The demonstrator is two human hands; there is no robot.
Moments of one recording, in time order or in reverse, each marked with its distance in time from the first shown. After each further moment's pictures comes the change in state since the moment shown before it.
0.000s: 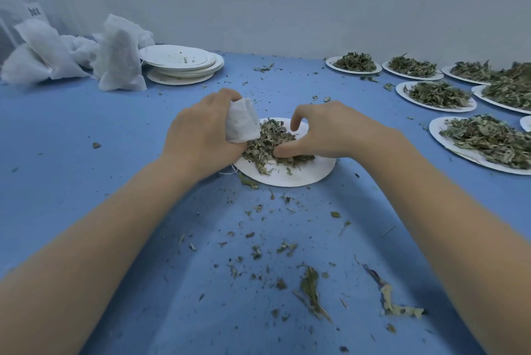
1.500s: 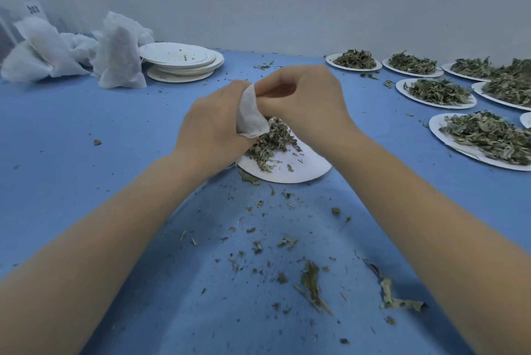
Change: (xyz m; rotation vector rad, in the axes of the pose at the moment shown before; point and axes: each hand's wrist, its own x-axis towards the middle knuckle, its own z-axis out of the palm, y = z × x) left_hand 0.002 0.013 0.000 -0.158 0.015 0.025; right_hand -0.010 -0.040 0.003 0.813 0.450 -0.182
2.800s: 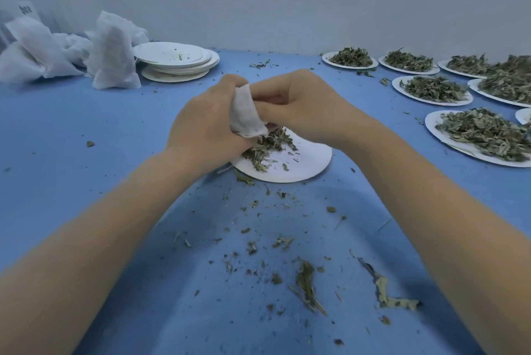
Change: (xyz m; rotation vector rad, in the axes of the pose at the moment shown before) left_hand 0.001 0.006 -0.004 -0.020 -0.038 -0.075; right_hand 0.002 0.002 -0.016 -0.083 -0.387 -0.096
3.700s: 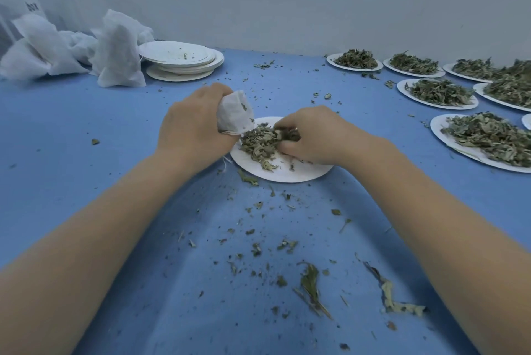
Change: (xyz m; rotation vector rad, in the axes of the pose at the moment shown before) left_hand 0.000 -0.024 -0.003 0.158 0.044 -0.012; right_hand 0.004 0.037 0.005 -0.695 -0.173 0.231
